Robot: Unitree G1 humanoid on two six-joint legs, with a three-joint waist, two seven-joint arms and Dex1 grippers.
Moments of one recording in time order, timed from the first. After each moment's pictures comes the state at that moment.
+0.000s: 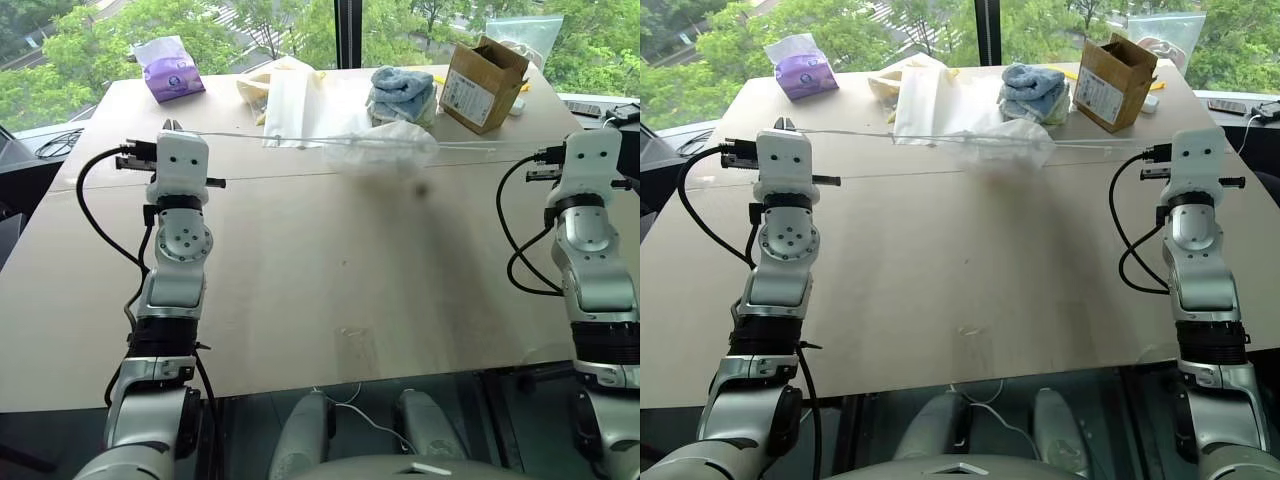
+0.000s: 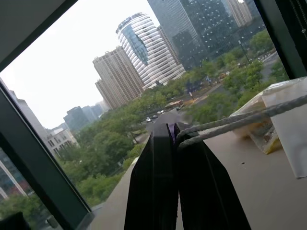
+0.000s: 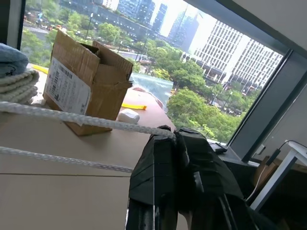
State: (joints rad) left arm -0.53 0.50 0.12 0.21 0.12 0.01 0.25; right arm -0.50 -0.47 -0.13 0.00 0.07 0.31 -0.19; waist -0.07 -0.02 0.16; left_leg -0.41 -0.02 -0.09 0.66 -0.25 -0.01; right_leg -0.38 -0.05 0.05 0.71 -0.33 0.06
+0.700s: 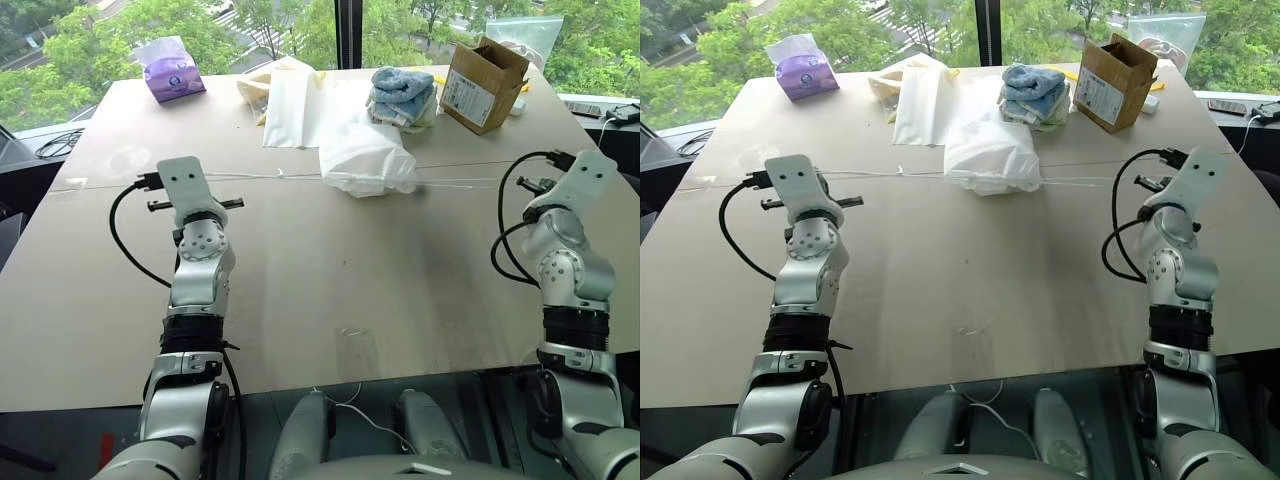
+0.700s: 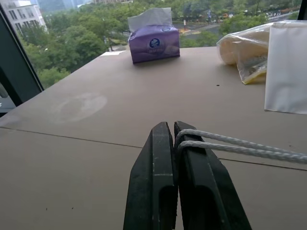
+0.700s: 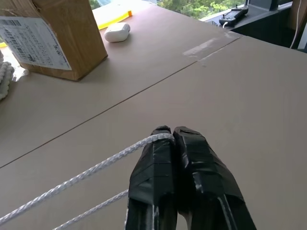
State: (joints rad) left arm -0.55 0.36 0.17 0.28 -0.15 0.18 0.33; right arm -0.58 -0.29 -0.30 0.08 0.48 0.55 -0.49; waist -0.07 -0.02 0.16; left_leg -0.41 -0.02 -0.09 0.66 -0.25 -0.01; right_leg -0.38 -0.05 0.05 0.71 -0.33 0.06
